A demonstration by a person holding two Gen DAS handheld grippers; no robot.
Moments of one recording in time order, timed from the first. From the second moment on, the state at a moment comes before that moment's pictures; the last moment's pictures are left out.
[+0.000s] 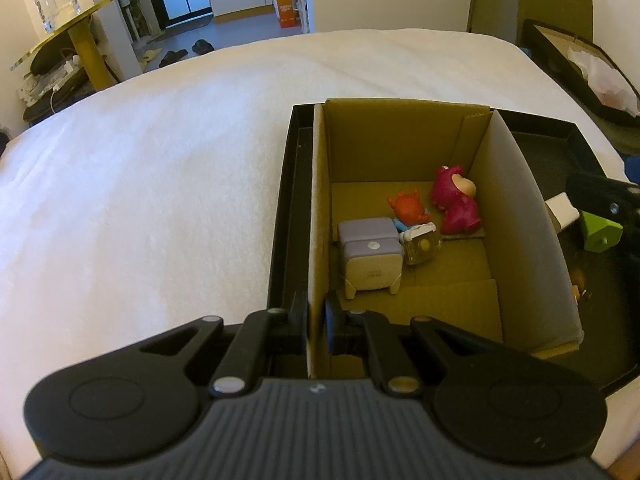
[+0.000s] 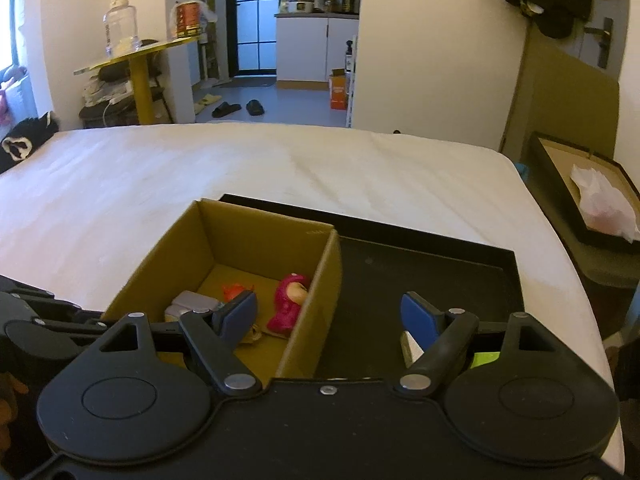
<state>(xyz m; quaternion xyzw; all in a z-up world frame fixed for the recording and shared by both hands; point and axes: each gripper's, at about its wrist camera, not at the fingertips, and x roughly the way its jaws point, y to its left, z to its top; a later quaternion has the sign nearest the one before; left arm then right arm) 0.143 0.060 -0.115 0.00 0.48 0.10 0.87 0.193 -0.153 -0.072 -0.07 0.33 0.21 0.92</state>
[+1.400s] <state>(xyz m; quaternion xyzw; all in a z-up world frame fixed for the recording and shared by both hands) 0.152 0.034 -0.108 0.09 0.47 0.16 0.86 0.200 -0.258 -0.161 0.04 0.39 0.17 0.90</state>
